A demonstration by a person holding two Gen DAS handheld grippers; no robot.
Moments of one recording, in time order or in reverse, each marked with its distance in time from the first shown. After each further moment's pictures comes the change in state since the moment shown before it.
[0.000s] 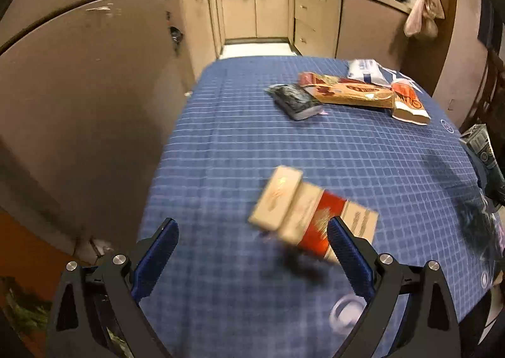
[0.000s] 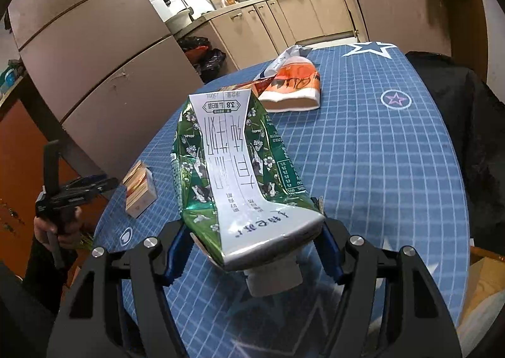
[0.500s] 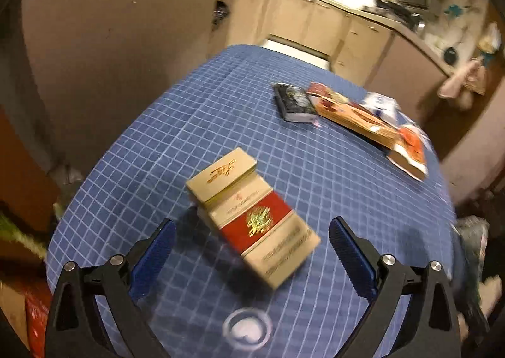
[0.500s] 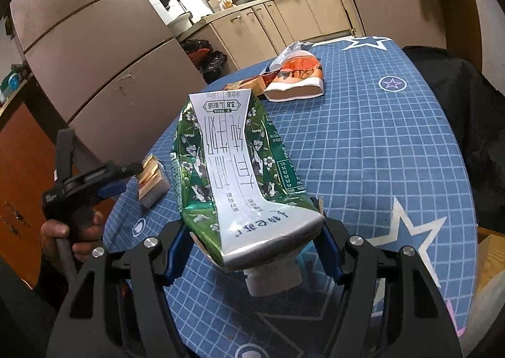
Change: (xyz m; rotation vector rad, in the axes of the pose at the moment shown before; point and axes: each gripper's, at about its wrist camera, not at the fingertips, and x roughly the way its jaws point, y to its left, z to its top) left arm 0.016 -0.054 -0.002 -0.399 0.020 0.032; right arm -0.014 0.011 -0.025 0.029 -0.016 0.007
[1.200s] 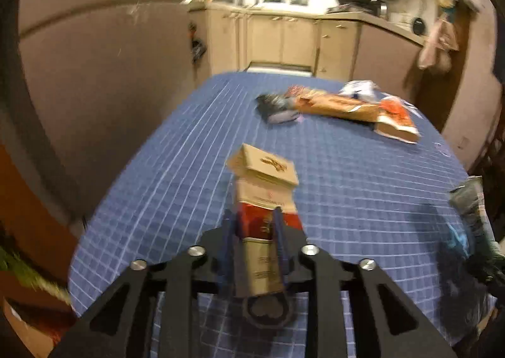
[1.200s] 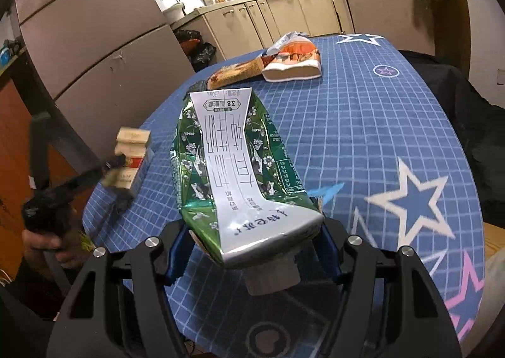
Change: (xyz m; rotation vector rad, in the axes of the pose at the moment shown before) left arm -0.038 -0.002 -0.042 0.256 -0.161 0.004; right arm 0.006 0.031 -0.036 -0.045 0.008 -0.121
